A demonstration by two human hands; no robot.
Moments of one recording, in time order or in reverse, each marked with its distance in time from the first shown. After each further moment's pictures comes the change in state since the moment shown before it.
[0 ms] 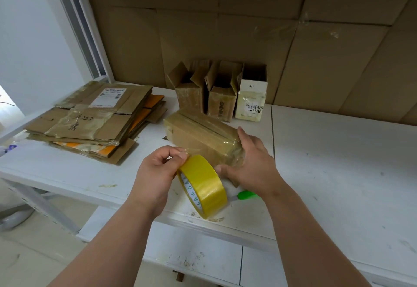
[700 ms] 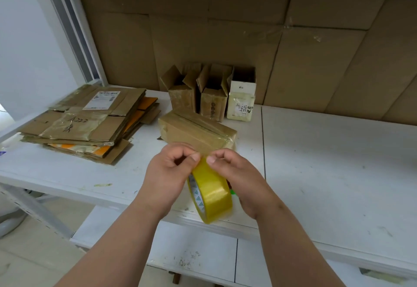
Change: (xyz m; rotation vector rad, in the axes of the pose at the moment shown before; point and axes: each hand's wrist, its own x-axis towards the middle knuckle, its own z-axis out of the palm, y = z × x) left_hand -0.032 0.023 0.025 0.214 -0.106 0.214; right_hand -0.050 -0.028 -0.002 0.782 -0.232 0.102
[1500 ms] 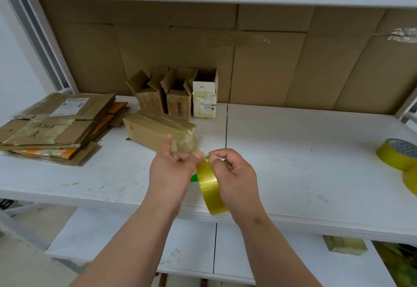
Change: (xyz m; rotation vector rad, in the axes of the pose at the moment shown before) left_hand -0.053 0.046 0.092 -0.079 0.114 -0.164; right_hand -0.070 0.020 -0.040 0.002 0.480 -0.204
